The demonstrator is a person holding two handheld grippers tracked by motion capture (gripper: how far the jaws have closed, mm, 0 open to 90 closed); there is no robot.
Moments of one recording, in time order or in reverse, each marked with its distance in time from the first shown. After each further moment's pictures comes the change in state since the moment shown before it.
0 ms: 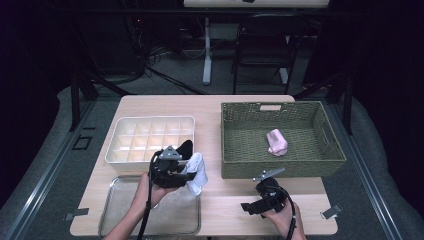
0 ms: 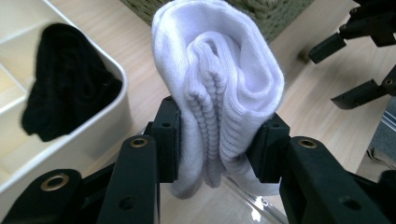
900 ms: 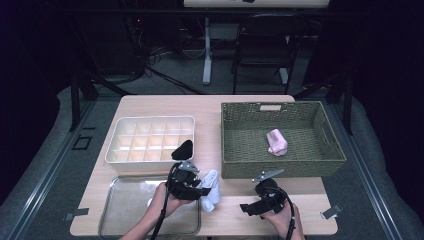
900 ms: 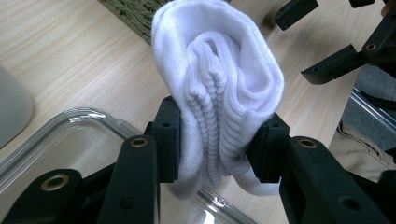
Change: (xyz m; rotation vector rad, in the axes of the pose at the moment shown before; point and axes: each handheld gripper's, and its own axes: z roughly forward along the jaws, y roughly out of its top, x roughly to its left) left arm -0.027 -0.014 0.046 0.109 -0.127 0.006; right arm 0.003 -0.001 0.002 -0.005 0.011 -0.006
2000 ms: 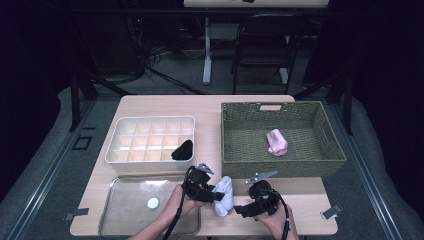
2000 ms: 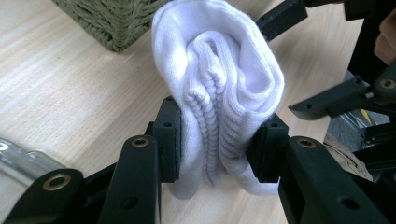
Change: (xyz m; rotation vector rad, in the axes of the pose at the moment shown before) left arm -0.006 0.007 0.049 0.054 -0.127 -0.057; right arm 0.015 0.004 0.007 -0.016 0.034 -0.035
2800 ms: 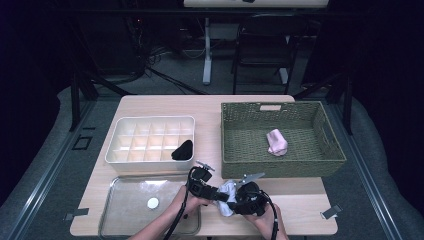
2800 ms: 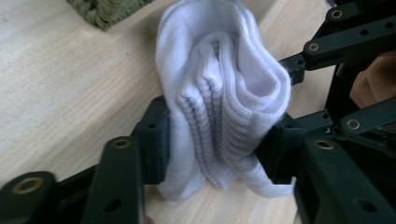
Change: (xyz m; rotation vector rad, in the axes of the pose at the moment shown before) left arm 0.025 -0.002 0.029 0.034 -0.167 -0.167; right arm 0.020 0.010 0.021 -0.013 -0.016 -0.054
